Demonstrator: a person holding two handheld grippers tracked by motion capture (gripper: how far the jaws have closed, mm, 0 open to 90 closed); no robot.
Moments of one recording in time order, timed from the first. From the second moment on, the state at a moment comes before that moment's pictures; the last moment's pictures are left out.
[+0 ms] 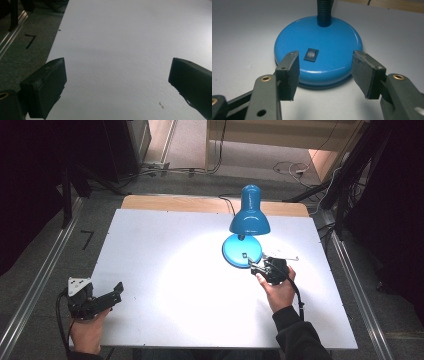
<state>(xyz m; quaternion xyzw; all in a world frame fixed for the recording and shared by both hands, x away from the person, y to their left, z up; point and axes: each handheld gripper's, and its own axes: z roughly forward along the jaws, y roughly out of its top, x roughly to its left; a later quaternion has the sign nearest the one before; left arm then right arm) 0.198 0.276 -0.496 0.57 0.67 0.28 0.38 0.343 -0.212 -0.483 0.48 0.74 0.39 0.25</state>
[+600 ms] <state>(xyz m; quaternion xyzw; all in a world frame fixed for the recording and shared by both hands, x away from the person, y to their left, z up) 0.198 0.276 -0.496 0.57 0.67 0.28 0.38 0.352 -0.202 -0.490 0.47 0.75 0.39 0.24</state>
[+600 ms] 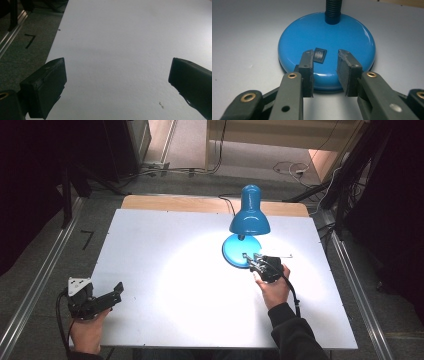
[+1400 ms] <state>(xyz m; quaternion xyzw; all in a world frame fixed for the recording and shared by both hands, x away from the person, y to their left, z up) 0.198 0.277 -0.496 0.57 0.67 0.28 0.38 0.369 -0.191 -0.494 0.48 0.75 0.40 0.23</state>
